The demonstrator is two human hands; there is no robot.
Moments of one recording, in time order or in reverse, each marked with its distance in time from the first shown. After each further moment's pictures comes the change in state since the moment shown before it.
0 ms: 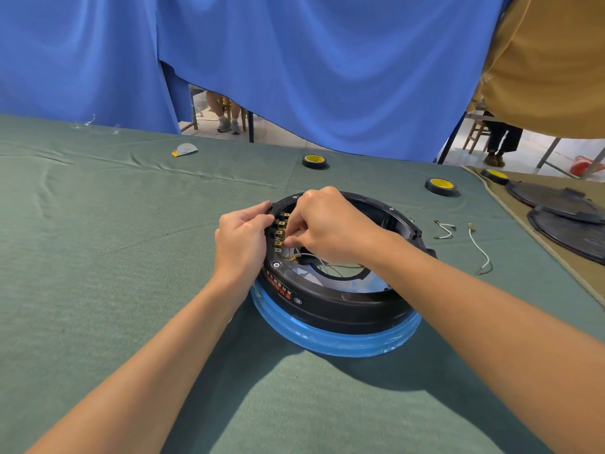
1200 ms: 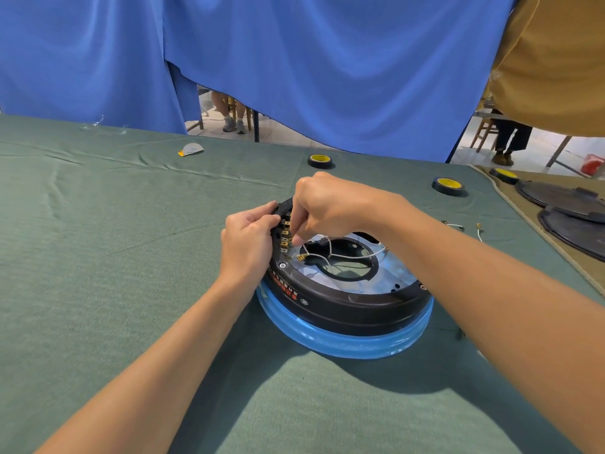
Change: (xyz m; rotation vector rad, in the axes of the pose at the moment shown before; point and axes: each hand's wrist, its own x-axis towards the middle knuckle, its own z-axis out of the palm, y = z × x) left_hand -0.003 0.004 0.000 -0.004 0.000 -0.005; right_hand 0.026 0.002 -0.024 -0.139 -0.241 -0.128
